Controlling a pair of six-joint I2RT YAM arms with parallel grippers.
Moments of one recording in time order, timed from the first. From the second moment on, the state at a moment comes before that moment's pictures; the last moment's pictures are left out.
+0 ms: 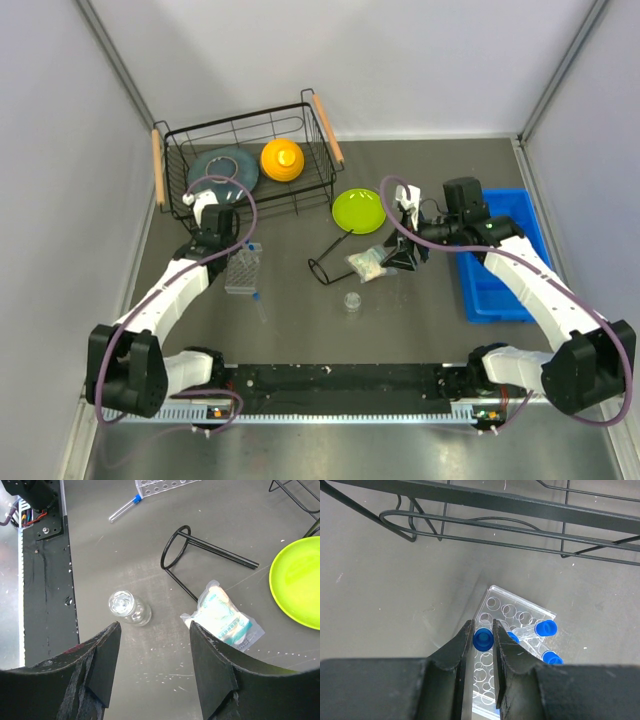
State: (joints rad) left arm -0.20 1.19 0.74 -0.30 -0.40 -0.47; right arm 0.34 1.20 1.01 -0.59 -0.93 -0.50
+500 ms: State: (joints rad) left arm -0.19 1.24 0.72 -0.26 -0.38 -0.48; right arm 0.34 1.21 1.01 -0.59 -0.93 -0.50
